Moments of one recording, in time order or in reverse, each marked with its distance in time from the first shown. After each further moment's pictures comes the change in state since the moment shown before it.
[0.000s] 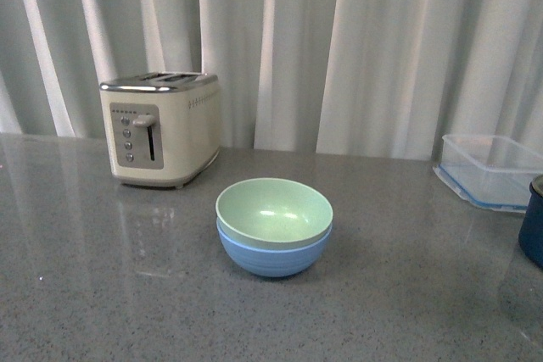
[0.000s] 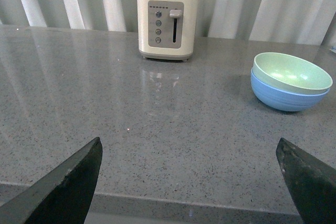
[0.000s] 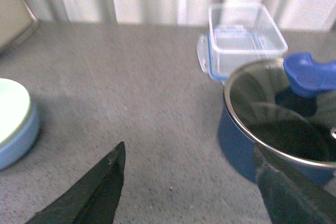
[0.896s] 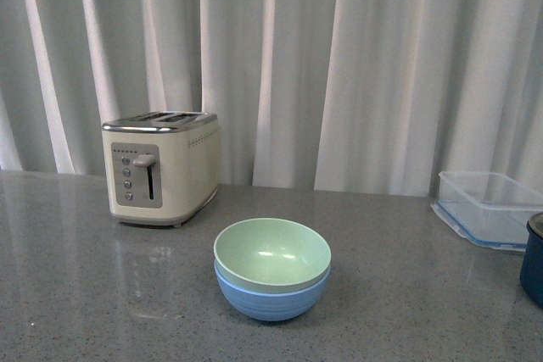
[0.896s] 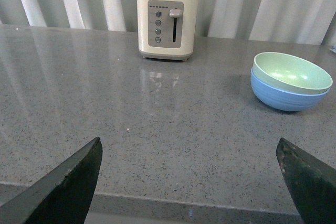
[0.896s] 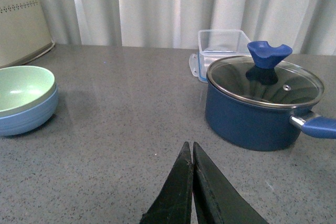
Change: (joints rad) left arm 0.000 0.000 0.000 0.000 0.000 0.000; right arm -0.001 -0.508 -0.385 -0.075 0.008 -0.011
